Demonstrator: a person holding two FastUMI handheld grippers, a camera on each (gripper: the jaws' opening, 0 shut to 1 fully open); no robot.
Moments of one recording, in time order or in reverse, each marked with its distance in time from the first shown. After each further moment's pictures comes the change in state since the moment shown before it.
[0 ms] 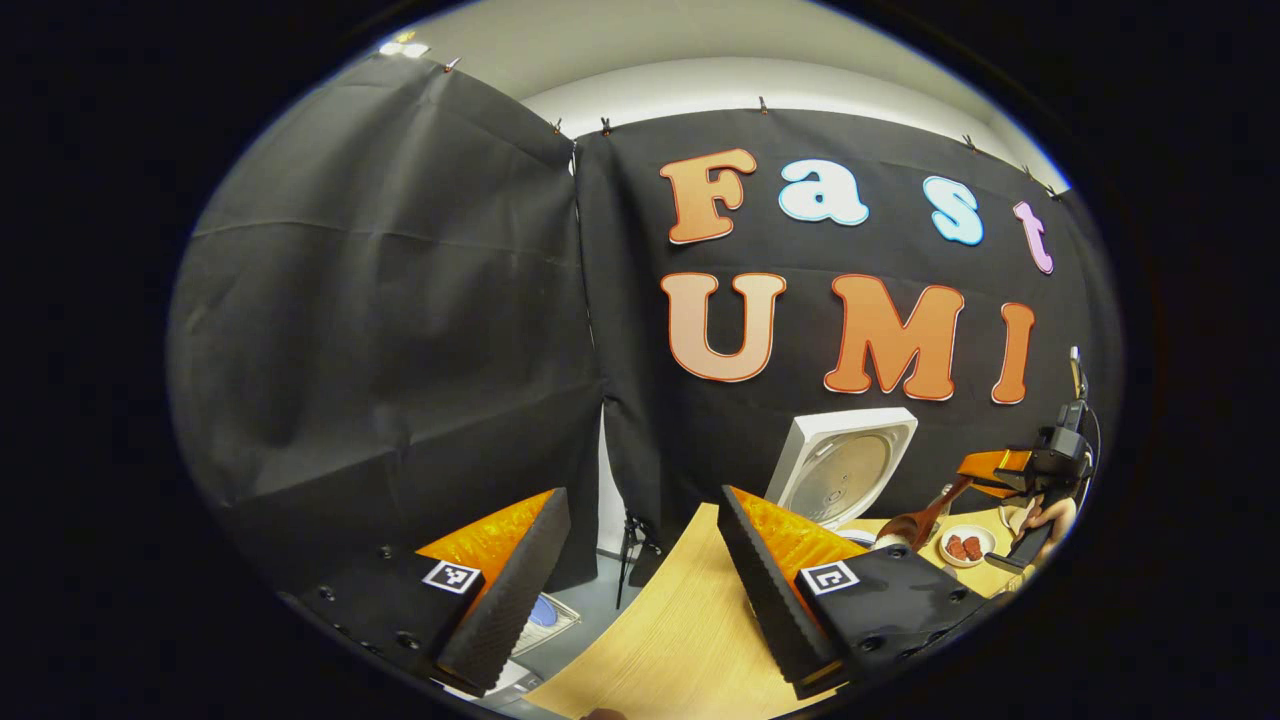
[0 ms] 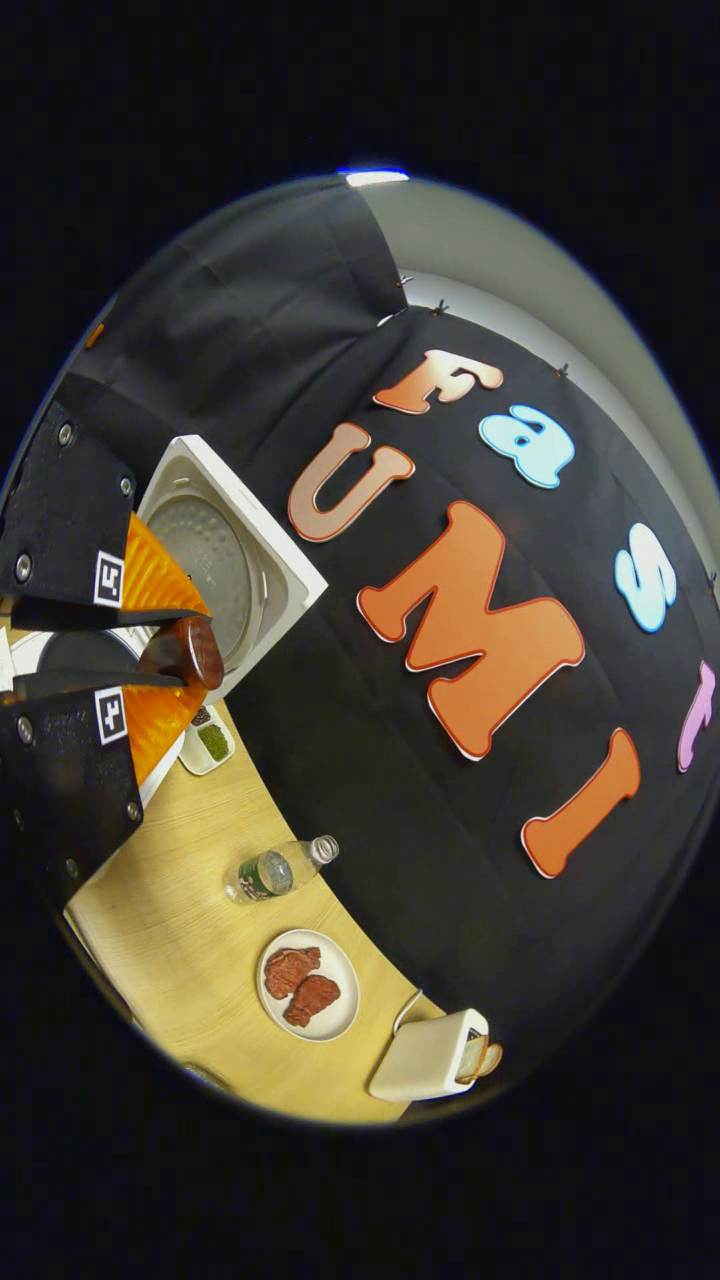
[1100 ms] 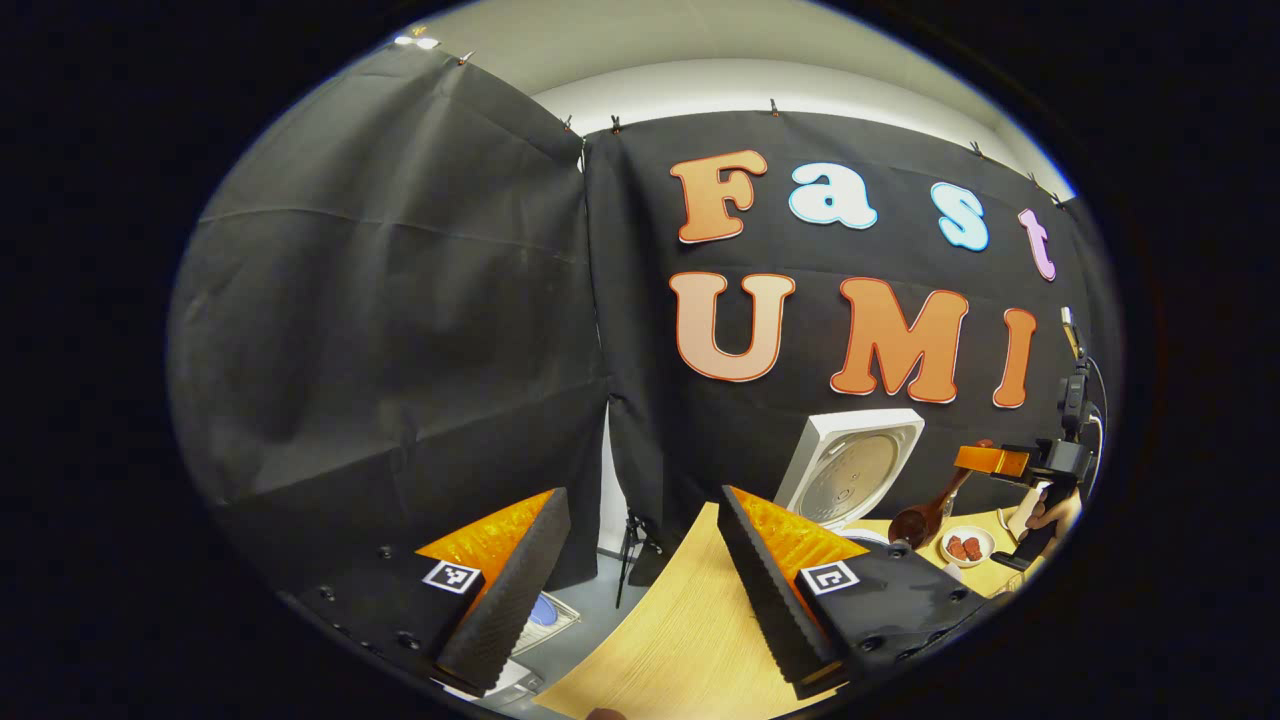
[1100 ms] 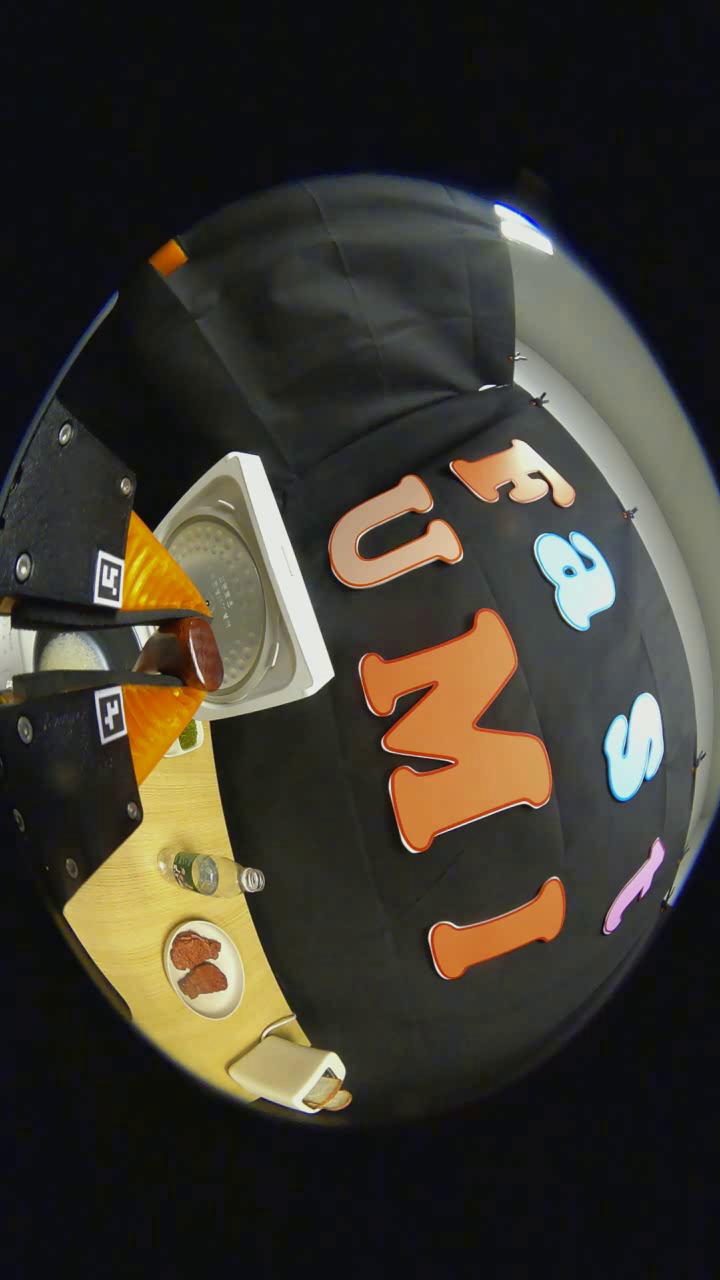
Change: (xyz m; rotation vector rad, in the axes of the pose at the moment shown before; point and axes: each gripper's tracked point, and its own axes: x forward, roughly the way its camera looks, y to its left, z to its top) left arm 0.002 0.026 -0.004 -0.018 0.004 -0.005; right arm -0.013 0.052 -0.008 -0.359 -0.026 0.060
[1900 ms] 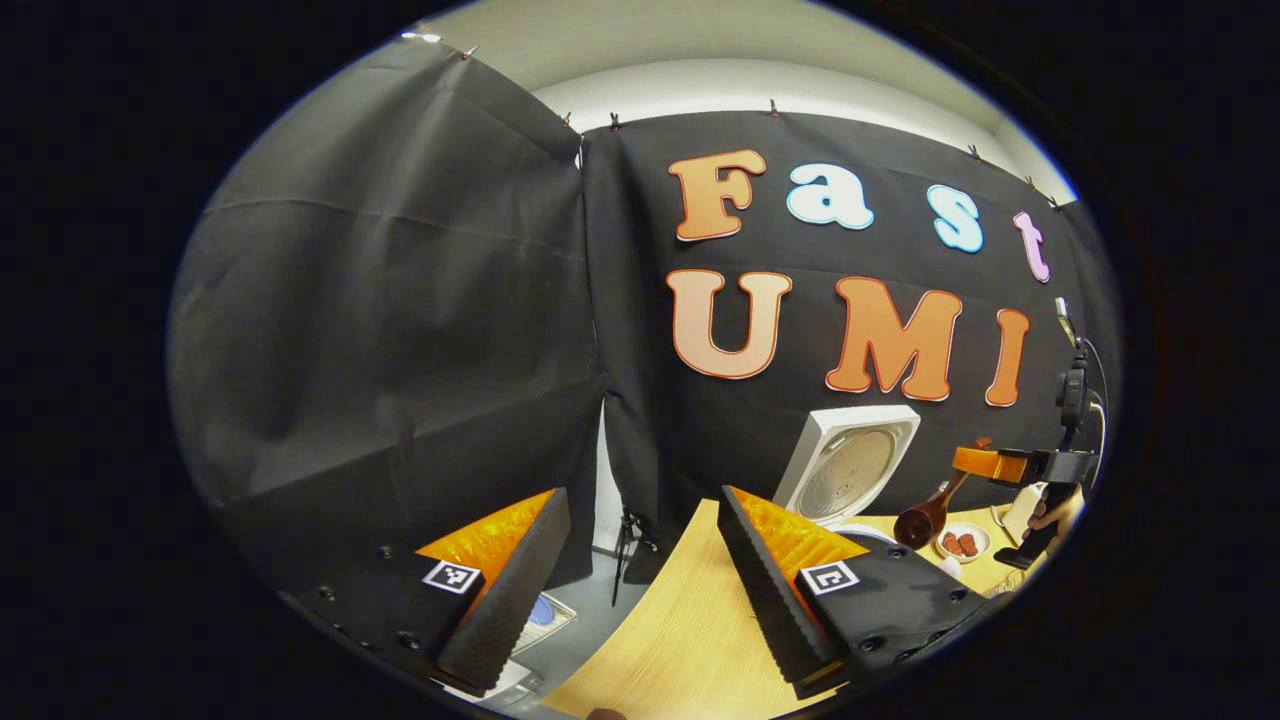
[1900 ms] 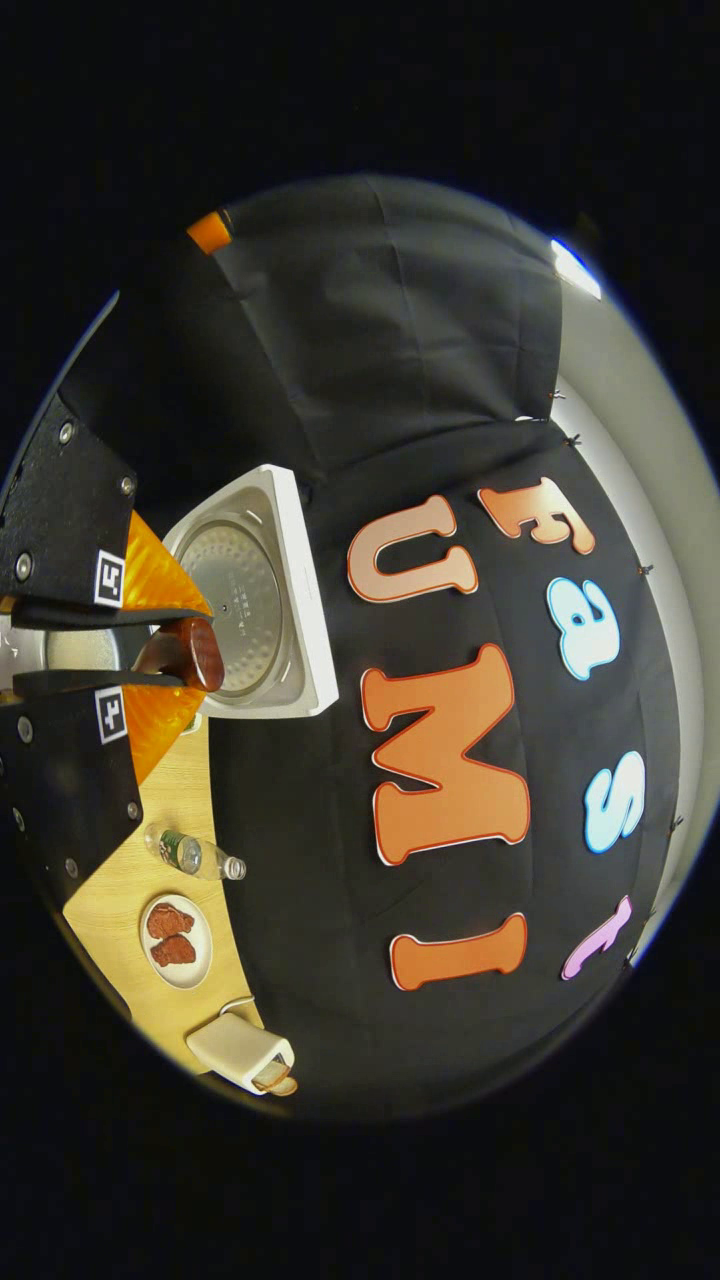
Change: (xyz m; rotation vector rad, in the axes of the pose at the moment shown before) left arm -0.001 0.009 -0.004 -0.009 0.007 -0.034; right arm -0.017 0.006 -0.006 -0.106 0.005 -0.019
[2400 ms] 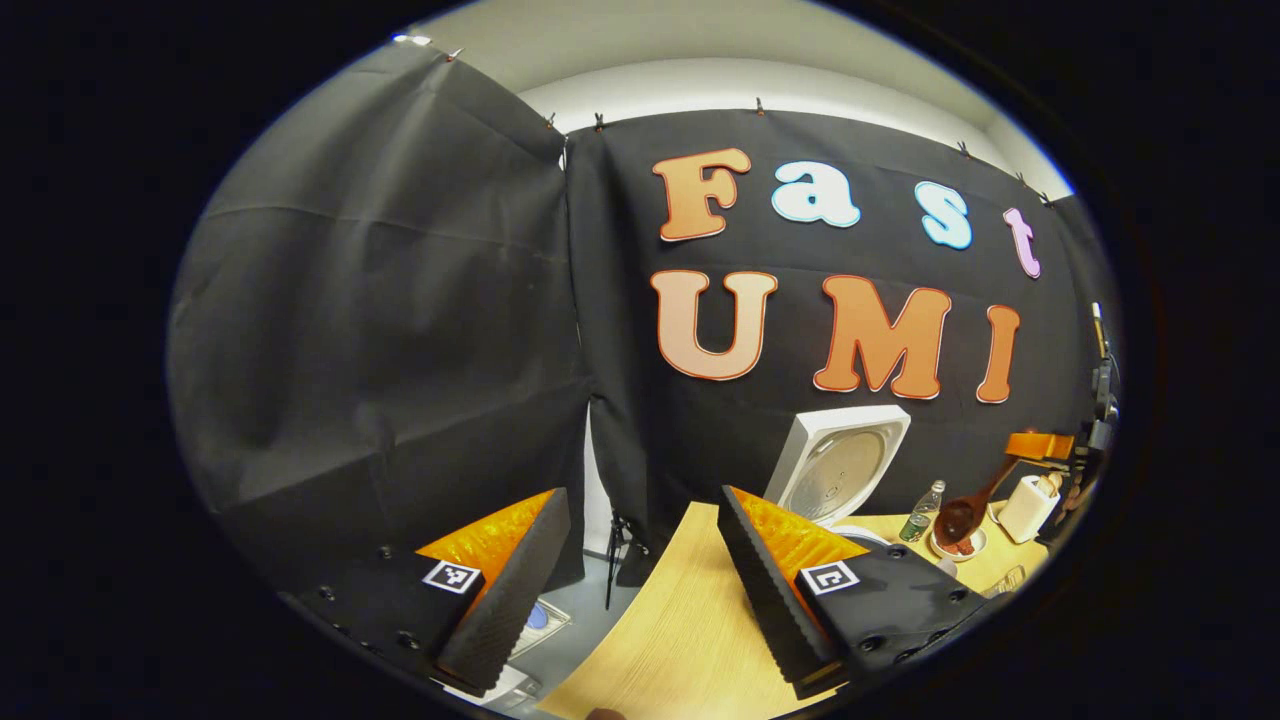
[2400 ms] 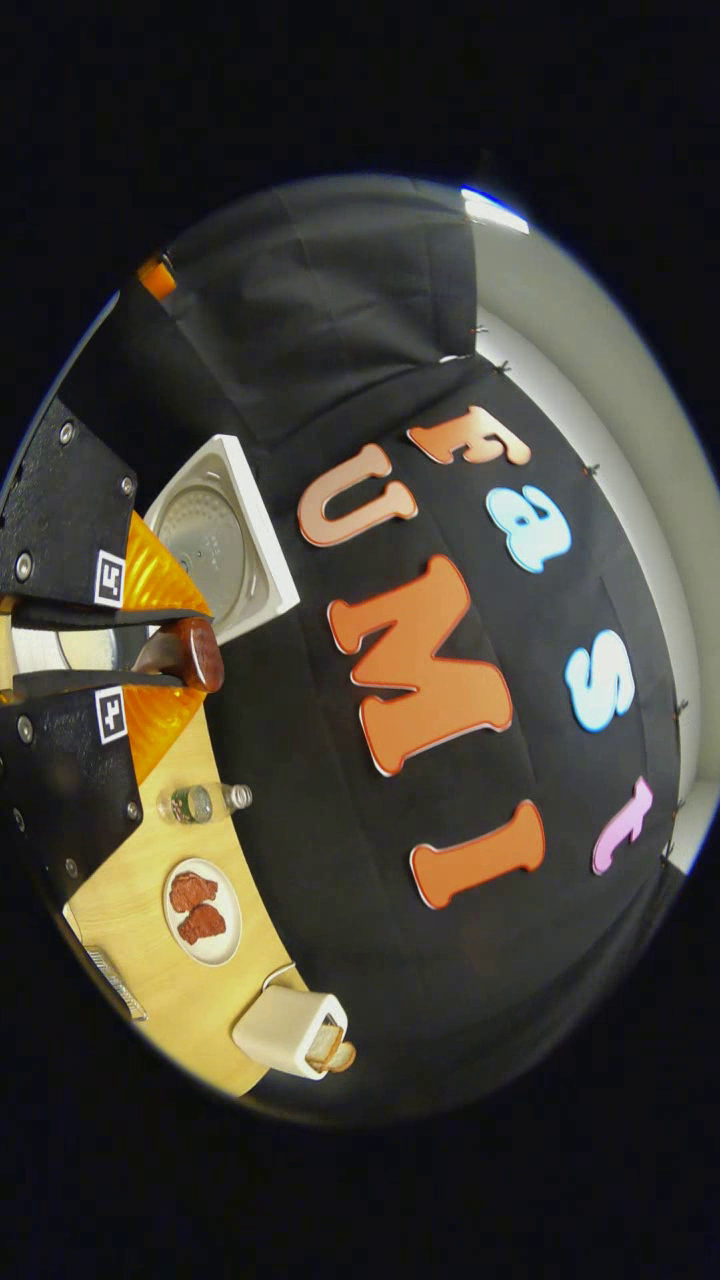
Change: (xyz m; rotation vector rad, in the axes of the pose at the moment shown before) left arm 0.019 -0.020 0.008 0.029 -0.011 -0.041; right arm -0.068 -0.111 0.029 0.216 -0.080 -0.122
